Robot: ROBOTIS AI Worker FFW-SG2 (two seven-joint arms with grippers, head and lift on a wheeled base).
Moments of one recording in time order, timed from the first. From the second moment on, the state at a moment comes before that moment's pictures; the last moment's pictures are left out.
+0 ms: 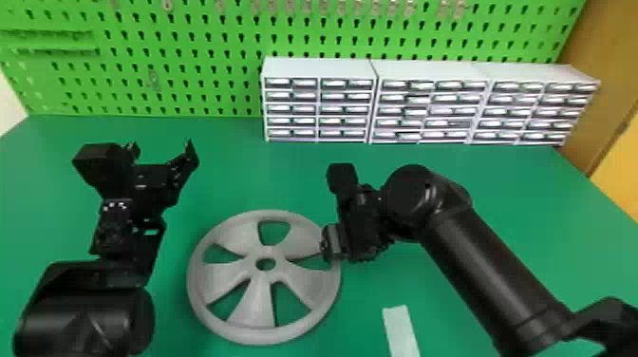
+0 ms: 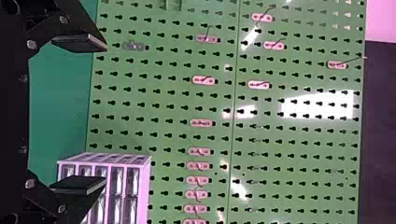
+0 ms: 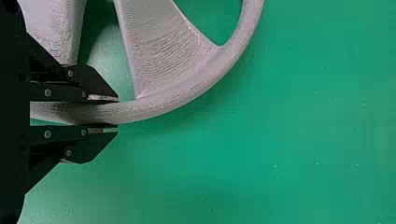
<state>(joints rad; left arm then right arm) -0.11 0.09 0.03 -1.56 0.13 -0.07 0.01 -0.68 -0.04 0.47 -1.13 -0.97 1.24 -0.61</state>
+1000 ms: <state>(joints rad) -0.11 0.09 0.03 -1.56 0.14 -0.07 0.01 -0.52 -0.03 0.41 -1.35 -0.47 0.89 -0.22</state>
